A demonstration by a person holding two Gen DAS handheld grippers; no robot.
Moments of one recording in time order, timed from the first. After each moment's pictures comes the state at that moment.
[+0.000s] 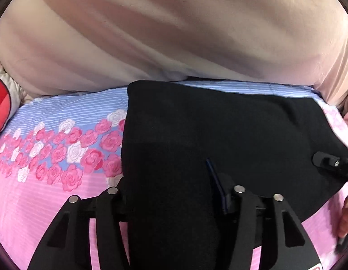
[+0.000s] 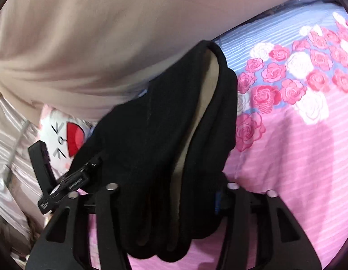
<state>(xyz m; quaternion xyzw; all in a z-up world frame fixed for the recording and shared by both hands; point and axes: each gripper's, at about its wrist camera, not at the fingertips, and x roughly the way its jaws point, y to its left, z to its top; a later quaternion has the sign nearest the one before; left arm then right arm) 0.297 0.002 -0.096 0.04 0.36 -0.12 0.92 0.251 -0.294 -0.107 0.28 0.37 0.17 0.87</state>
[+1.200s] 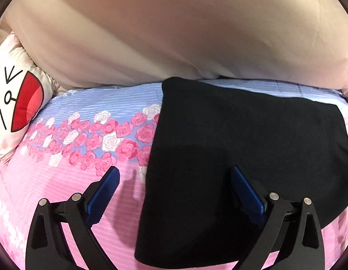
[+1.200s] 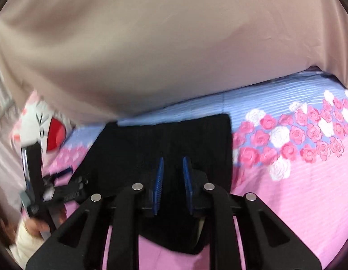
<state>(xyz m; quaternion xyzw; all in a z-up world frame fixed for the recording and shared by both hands) 0.292 0.000 -0.080 0.06 0.39 -0.01 0.92 0.227 -0.286 -0.055 0.12 0.35 0.09 0.92</state>
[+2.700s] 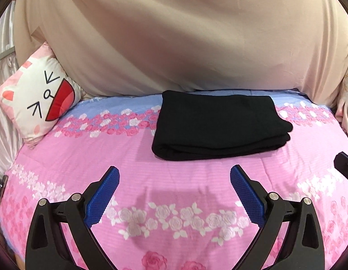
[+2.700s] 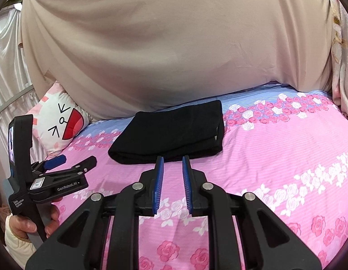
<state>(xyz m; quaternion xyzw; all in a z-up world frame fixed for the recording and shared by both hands) 0.100 -0.009 -0.011 0.05 0.33 -0.02 0.94 0.002 -0.227 0.005 0.13 0.24 0.05 0.96</state>
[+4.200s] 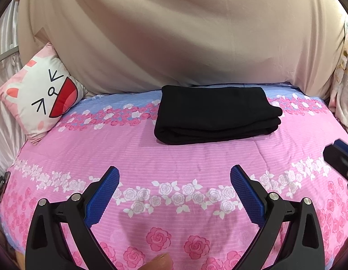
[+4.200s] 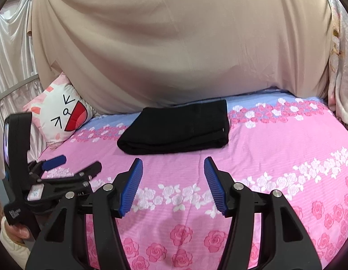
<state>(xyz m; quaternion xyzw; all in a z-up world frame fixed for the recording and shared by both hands) 0.058 -0.005 -0.016 0.06 0.32 -0.02 0.95 -0.025 -0.197 0.009 0.10 0.22 0.04 0.97</state>
